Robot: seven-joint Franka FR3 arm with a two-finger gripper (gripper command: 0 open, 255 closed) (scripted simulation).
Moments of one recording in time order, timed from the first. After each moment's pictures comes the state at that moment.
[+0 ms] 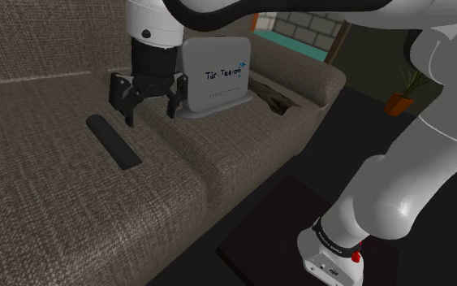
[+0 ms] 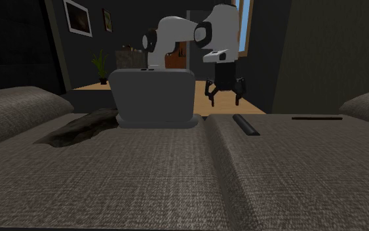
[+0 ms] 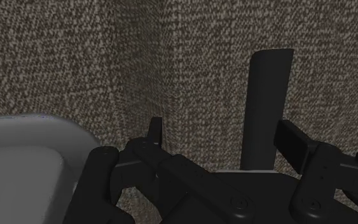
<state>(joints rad) 0.12 -0.01 0.48 -1.80 0.05 1.85 0.68</state>
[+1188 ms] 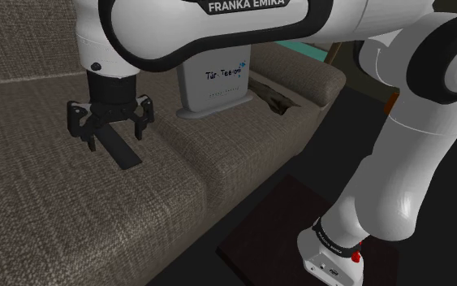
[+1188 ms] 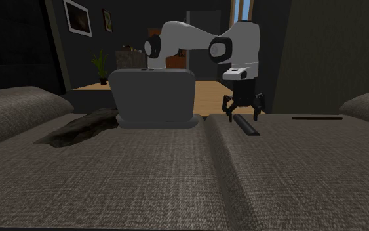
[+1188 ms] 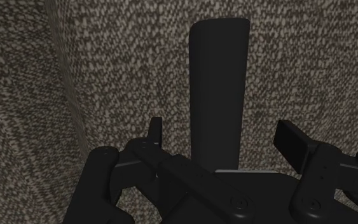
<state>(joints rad) 0.19 0.23 0.52 -1.66 -0.06 1.93 0.81</state>
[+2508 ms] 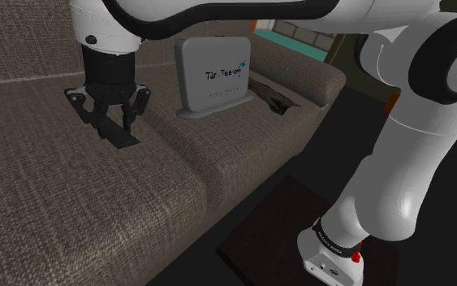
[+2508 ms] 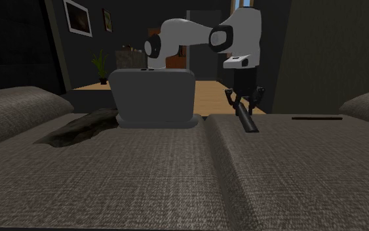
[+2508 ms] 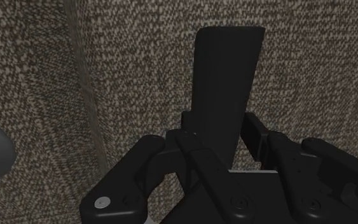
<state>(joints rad) 0.20 0.23 0.52 -1.58 -0.06 1.83 0.81</state>
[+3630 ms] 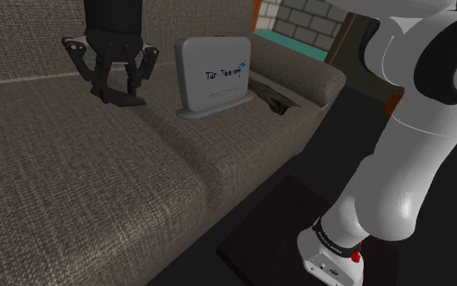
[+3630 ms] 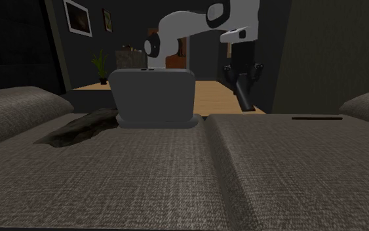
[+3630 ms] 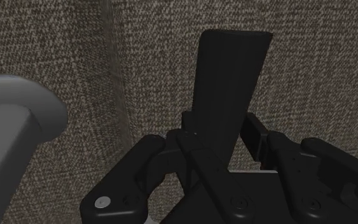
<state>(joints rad) 0.19 0.20 0.52 -1.40 -0.04 1.63 0.80</state>
